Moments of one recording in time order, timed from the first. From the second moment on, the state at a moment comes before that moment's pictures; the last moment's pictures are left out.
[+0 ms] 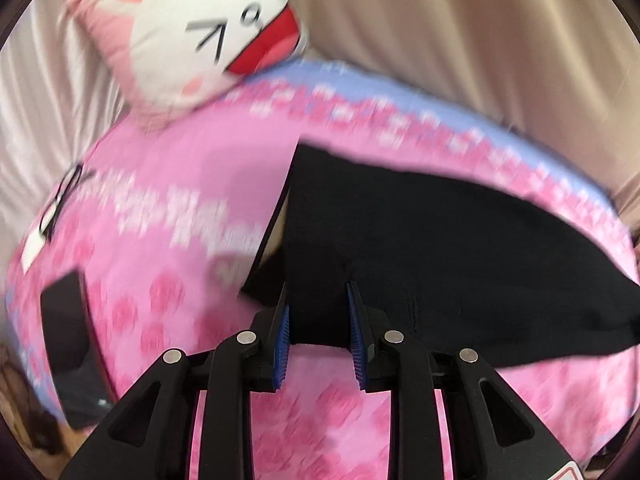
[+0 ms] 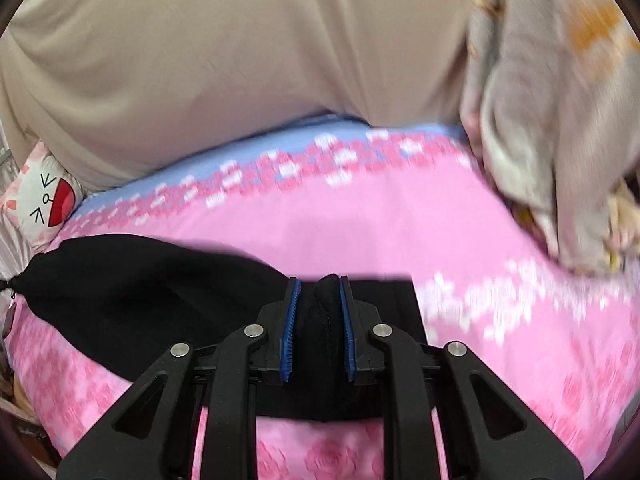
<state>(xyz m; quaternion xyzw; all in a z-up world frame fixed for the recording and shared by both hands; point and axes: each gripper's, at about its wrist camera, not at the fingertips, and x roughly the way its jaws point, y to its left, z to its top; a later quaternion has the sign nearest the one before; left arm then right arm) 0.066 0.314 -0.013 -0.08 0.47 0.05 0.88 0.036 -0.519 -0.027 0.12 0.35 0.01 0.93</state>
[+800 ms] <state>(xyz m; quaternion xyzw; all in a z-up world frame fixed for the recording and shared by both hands) 0.062 0.350 -0.032 -0.05 0.52 0.15 0.84 -0.023 -0.531 -0.043 0.10 0.37 -0.05 0.92</state>
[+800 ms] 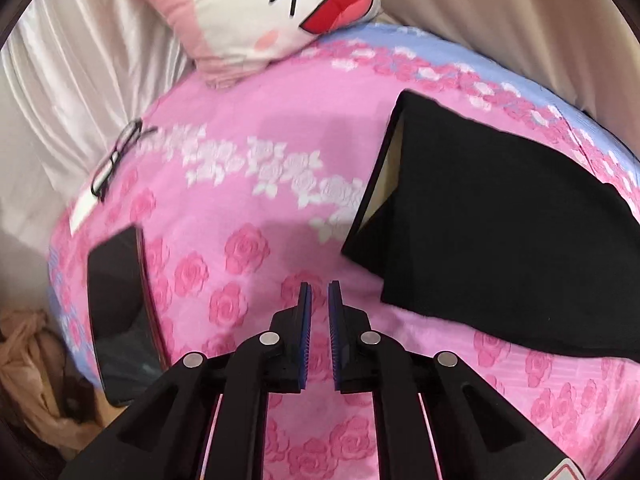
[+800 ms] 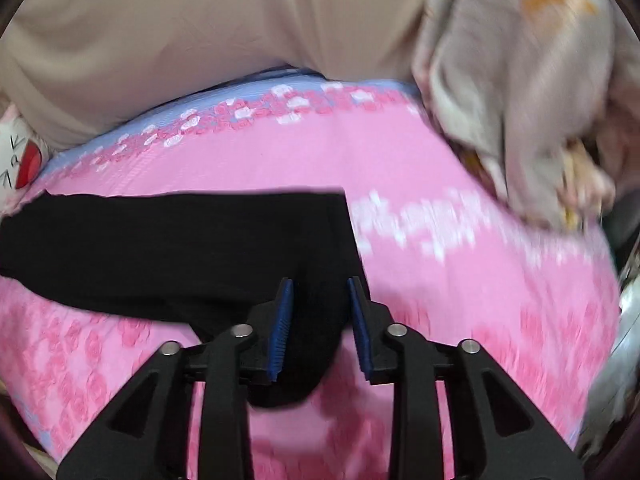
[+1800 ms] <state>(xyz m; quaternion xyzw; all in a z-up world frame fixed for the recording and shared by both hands) 0.100 0.142 -0.061 0.06 0.52 -0.05 0.85 -0.057 -0.563 -0.034 0.08 0.39 -0.11 0.91</state>
